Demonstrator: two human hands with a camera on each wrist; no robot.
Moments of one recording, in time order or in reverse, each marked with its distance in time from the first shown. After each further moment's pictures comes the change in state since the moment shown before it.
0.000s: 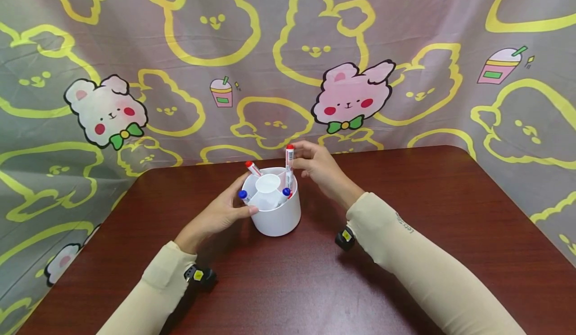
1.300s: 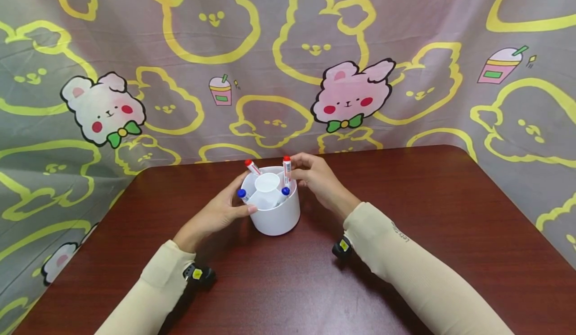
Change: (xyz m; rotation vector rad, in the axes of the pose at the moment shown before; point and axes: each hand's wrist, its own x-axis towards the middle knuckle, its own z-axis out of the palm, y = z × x) left_hand 0.002 -0.005 -0.001 -0.017 -0.008 0.010; right_hand -0.006 0.023 0.010 0.077 -0.012 -0.004
